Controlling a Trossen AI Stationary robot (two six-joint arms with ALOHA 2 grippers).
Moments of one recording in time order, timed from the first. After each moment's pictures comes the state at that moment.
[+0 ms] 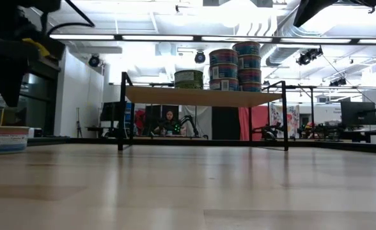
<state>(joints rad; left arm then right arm) -0.34 1.16 0.77 -1.25 -0.24 -1.18 0.46 1.34 1.36 -1.44 0.80 1.83</state>
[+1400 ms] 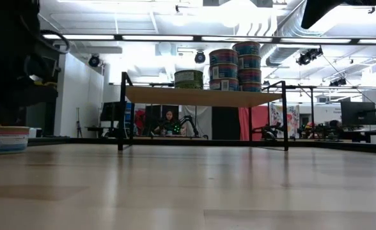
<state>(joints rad) -0.52 1.52 0.77 -1.23 -0.37 -1.84 0.46 1.34 1.36 -1.38 0.59 1.56</state>
